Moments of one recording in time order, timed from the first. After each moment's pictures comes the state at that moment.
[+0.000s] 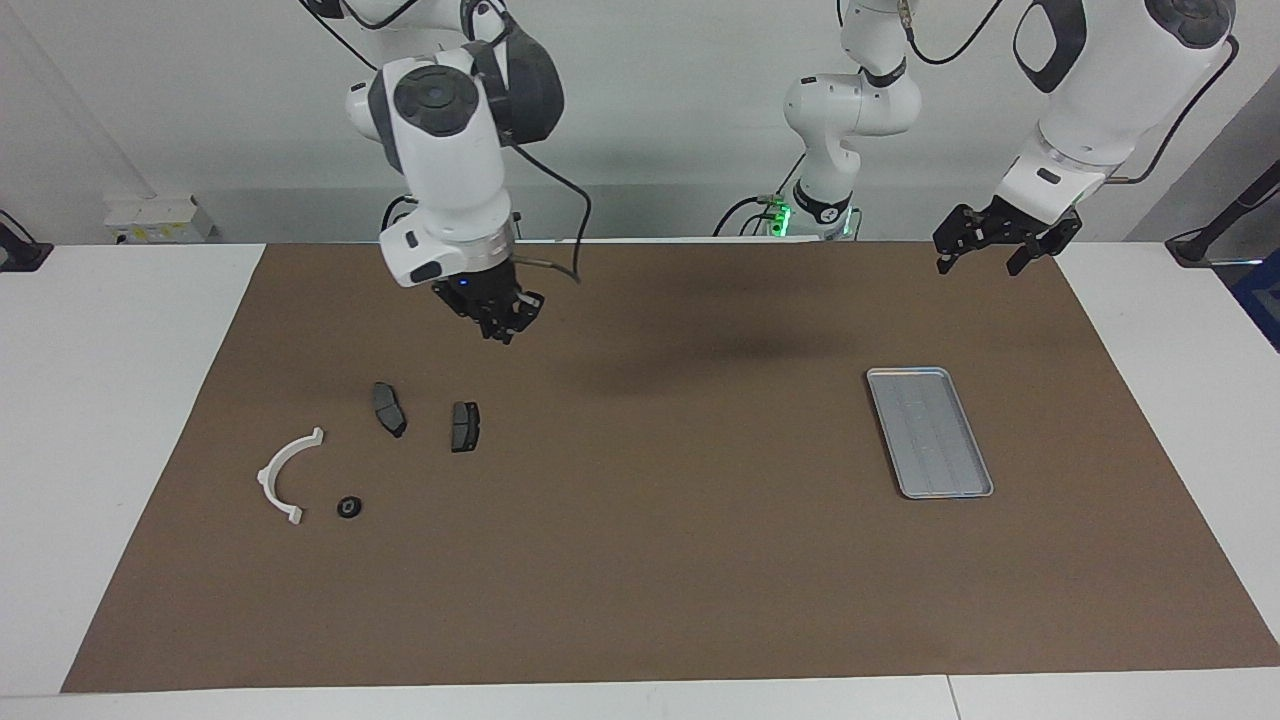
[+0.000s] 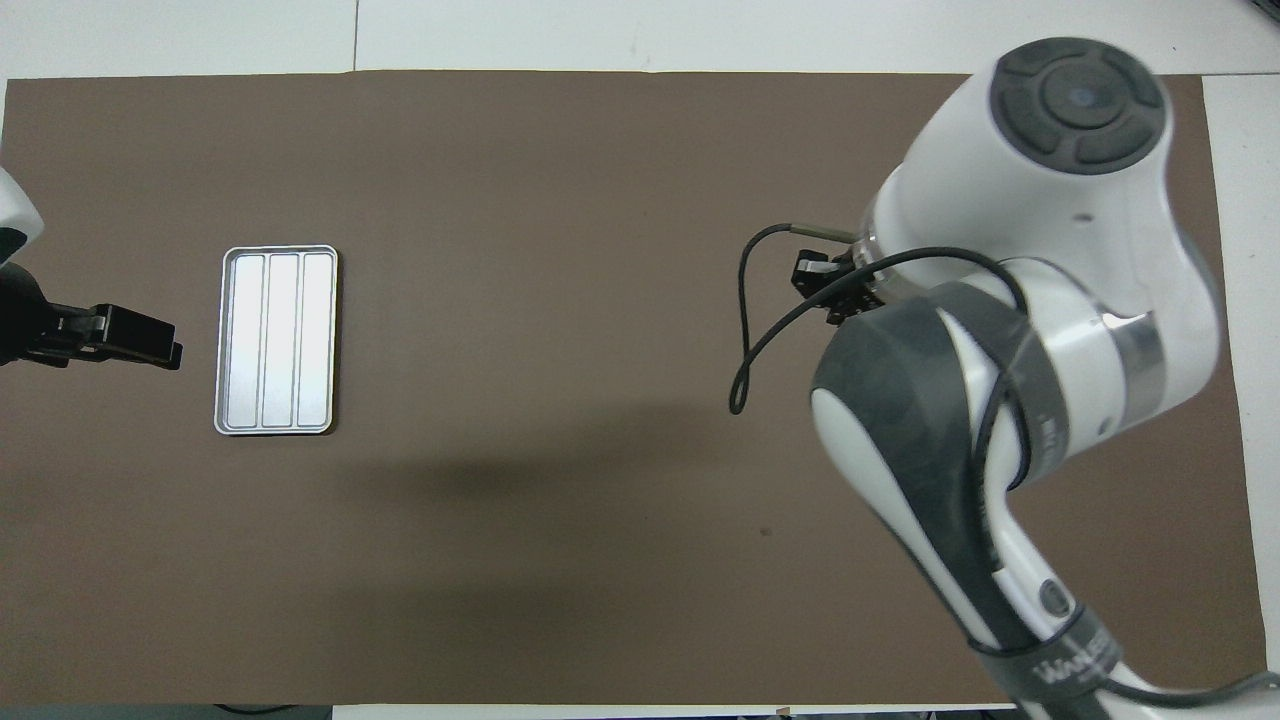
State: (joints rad) left arm -0.12 -0.05 0.06 -1.67 -0.01 1.54 0.04; right arm 0.32 0.19 0.09 -1.54 -0.03 1.67 0.76
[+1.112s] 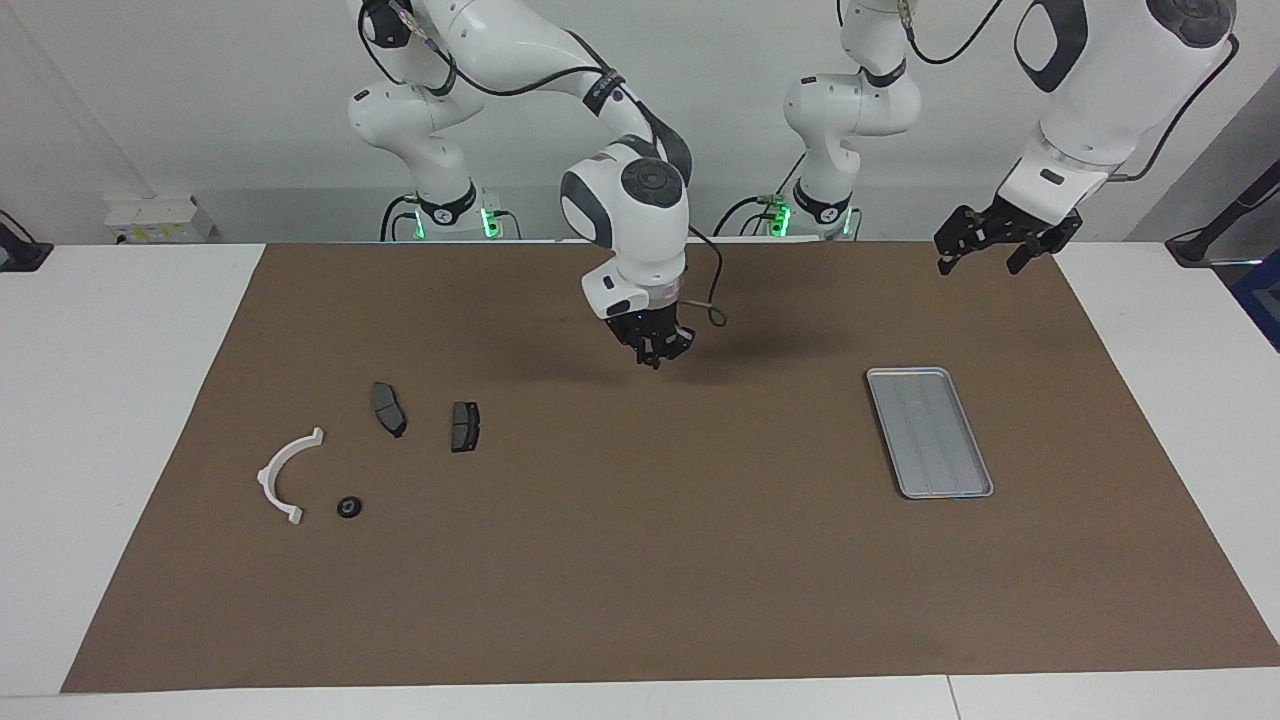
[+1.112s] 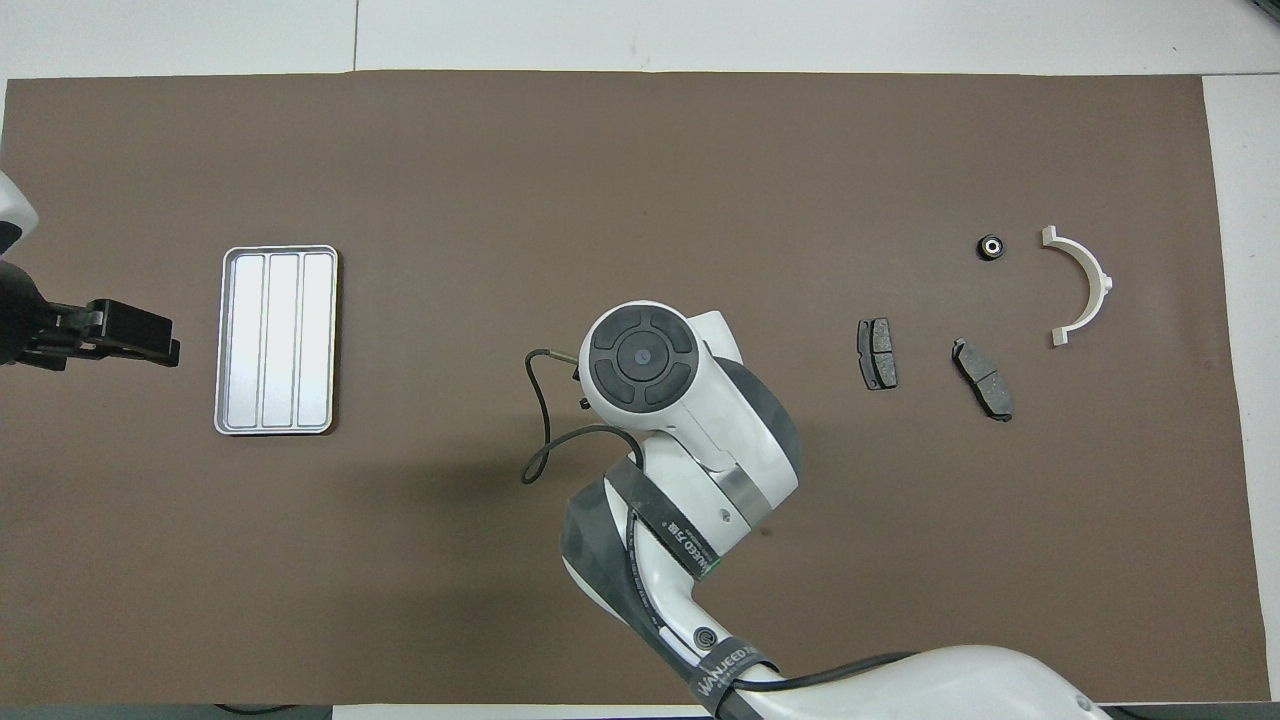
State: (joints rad) left arm -0.12 -0.05 0.06 -1.67 -0.01 1.54 -0.03; right arm 0.59 0.37 0.09 -1.75 -0.03 2.13 1.12
